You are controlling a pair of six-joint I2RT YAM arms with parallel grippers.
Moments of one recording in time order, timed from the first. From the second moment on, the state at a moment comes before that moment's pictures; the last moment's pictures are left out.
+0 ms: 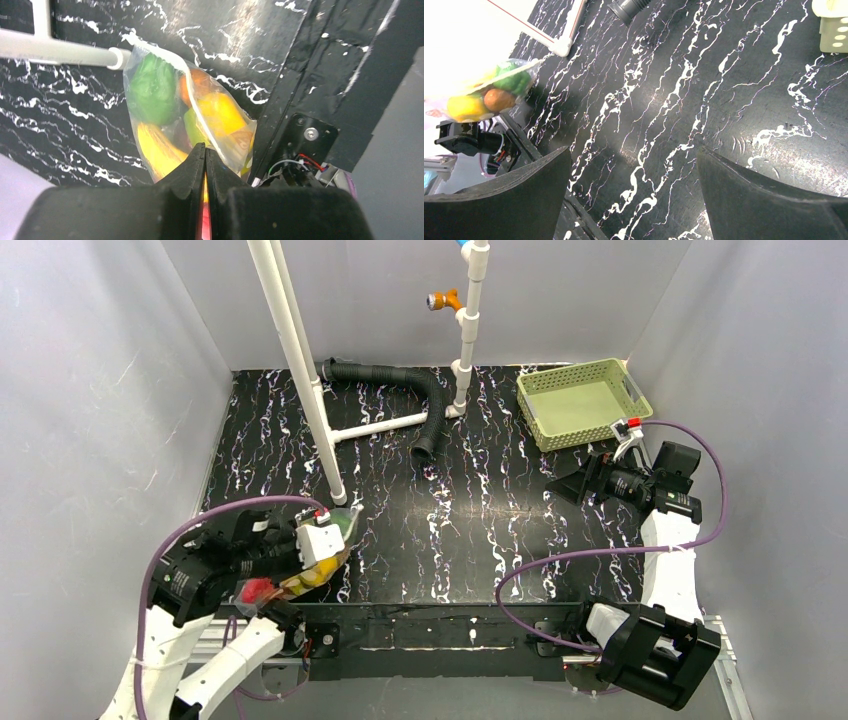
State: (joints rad) left arm -0.49 0.64 1.15 -1.41 0.26 0.75; right arm -0.36 1.03 0.81 -0.53 -1.12 -0.11
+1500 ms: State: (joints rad) left arm -0.61 1.21 0.92 0.01 0.84 0.11; right arm -0.04 1.17 1.02 -1.08 -1.32 -1.10
